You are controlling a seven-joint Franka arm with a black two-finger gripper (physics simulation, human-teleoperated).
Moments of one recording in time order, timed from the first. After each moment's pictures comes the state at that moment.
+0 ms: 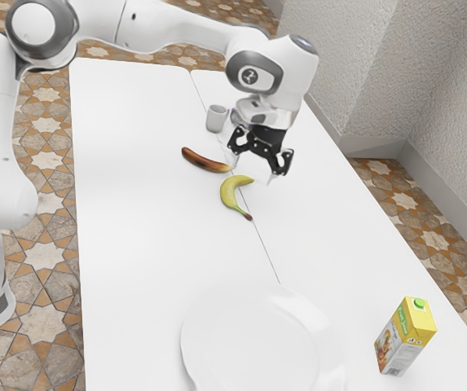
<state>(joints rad) -1.90 -0.59 1.69 -1.67 0.58 1.66 1.98</state>
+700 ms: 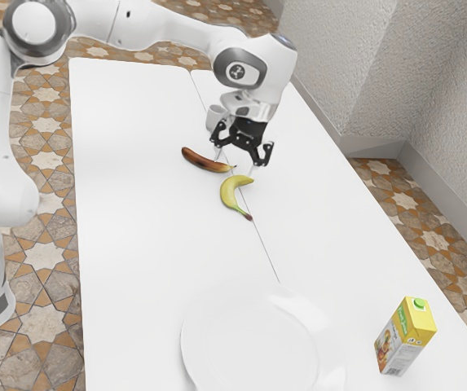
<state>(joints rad) -1.81 -0.59 1.76 -1.71 0.53 1.65 2.03</state>
